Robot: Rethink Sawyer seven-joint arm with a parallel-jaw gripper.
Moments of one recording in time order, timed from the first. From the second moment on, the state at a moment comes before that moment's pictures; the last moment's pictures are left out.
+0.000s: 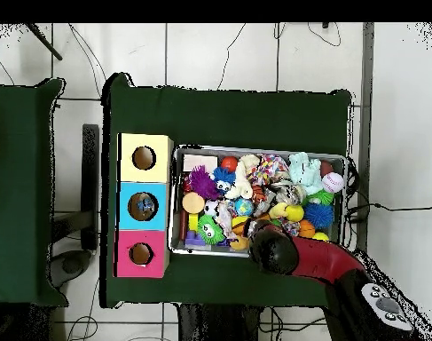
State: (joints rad) arm -0.64 -0.58 0.15 1.89 -0.39 0.21 1.81
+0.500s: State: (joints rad) arm -0.64 -0.57 0.14 1.89 -0.39 0.21 1.81
